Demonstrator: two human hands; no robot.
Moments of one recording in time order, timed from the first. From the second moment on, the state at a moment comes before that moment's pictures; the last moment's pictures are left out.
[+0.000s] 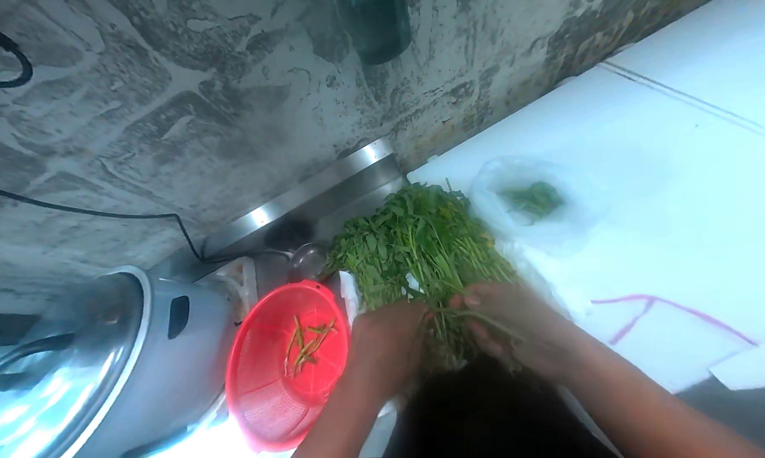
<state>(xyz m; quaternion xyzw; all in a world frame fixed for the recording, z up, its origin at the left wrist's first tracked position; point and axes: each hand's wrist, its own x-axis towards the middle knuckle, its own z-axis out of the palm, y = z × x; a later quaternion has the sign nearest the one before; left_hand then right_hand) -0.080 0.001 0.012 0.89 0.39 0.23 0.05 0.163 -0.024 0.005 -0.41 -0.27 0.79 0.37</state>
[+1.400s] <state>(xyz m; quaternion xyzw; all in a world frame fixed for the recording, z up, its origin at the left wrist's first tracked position) -0.071 0.032 0.008 0.68 0.43 0.30 0.52 0.205 -0.027 -0.015 0.01 -0.23 0.88 0.42</state>
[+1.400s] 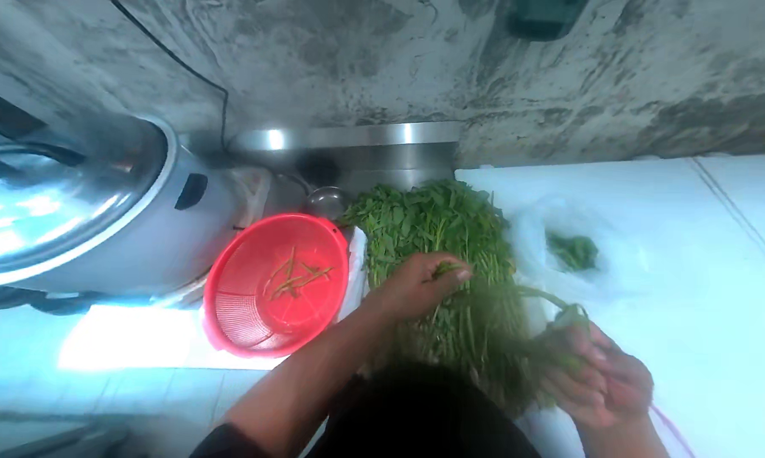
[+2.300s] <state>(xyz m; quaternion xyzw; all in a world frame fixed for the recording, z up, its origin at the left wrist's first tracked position) -0.040 0.035 0.010 0.48 0.58 0.30 0.58 0.198 -0.028 -0.021 -0.12 -0.21 0.88 0.42</state>
